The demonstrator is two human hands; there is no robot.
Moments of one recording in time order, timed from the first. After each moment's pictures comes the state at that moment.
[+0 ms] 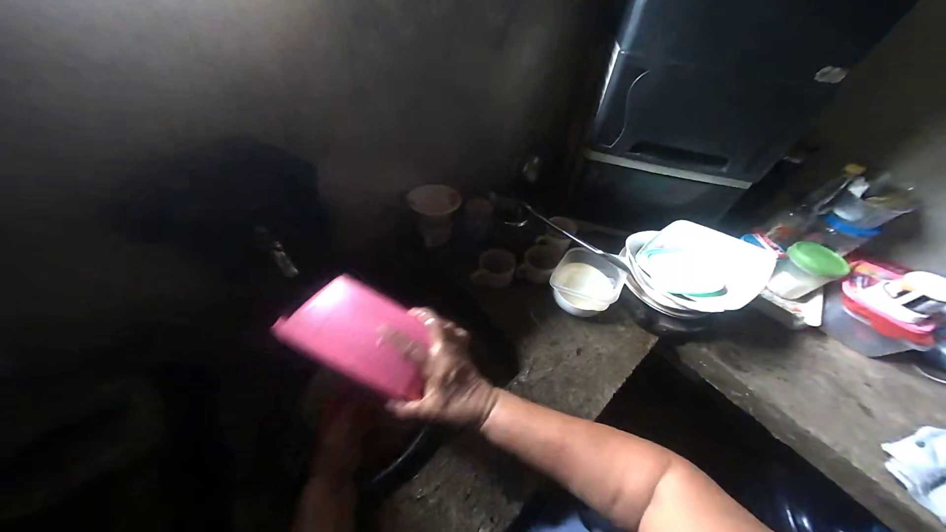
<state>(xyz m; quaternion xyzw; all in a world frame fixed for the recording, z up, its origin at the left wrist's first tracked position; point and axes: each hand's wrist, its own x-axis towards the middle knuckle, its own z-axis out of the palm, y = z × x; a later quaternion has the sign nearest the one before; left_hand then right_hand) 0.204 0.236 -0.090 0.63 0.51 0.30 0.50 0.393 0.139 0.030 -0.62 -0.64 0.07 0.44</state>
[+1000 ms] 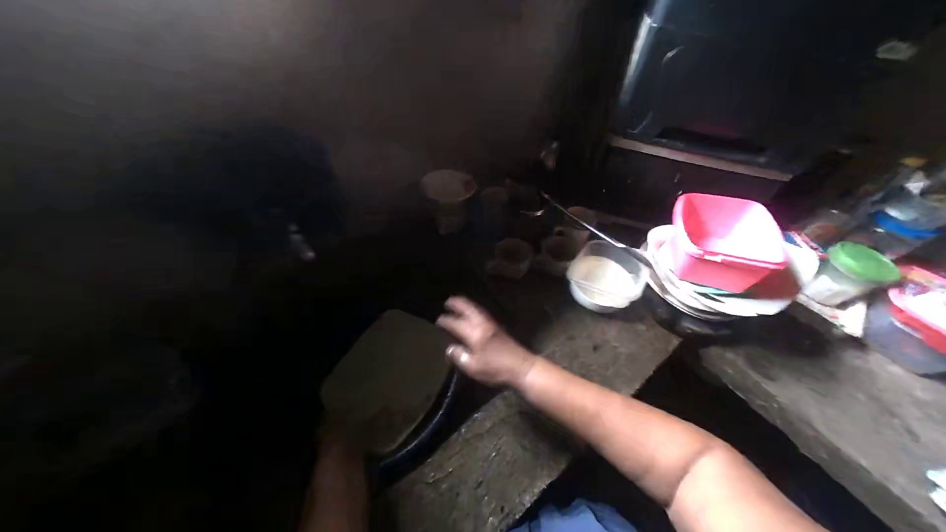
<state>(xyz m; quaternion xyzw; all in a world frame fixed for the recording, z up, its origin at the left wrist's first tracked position) 0.194 0.240 -0.088 0.57 0.71 0.11 0.40 0.450 0.155 0.015 -0.66 -0.66 0.18 0.31</state>
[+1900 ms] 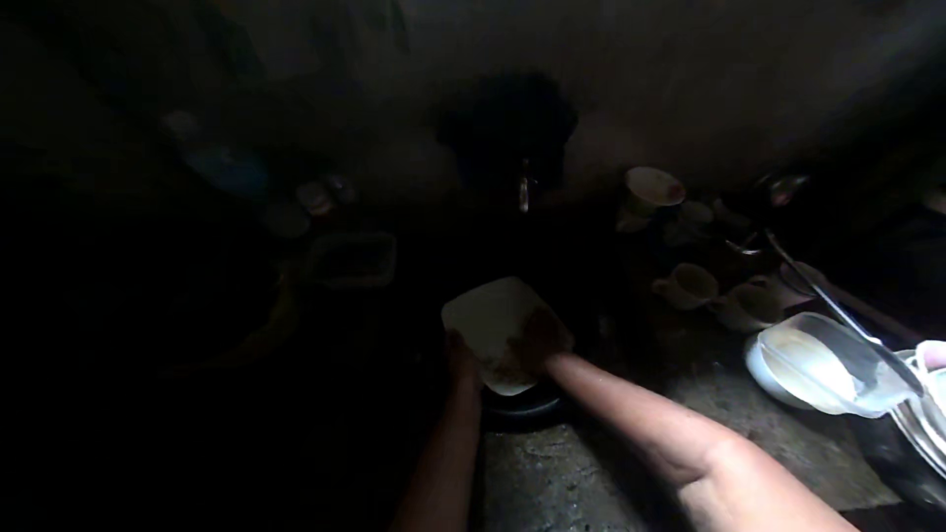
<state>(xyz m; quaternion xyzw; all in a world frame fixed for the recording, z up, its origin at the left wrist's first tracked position) 0.201 0.235 -0.068 0.35 0.73 0.38 0.45 0.345 0.245 -0.064 -0.68 -0.67 0.31 -0.04</state>
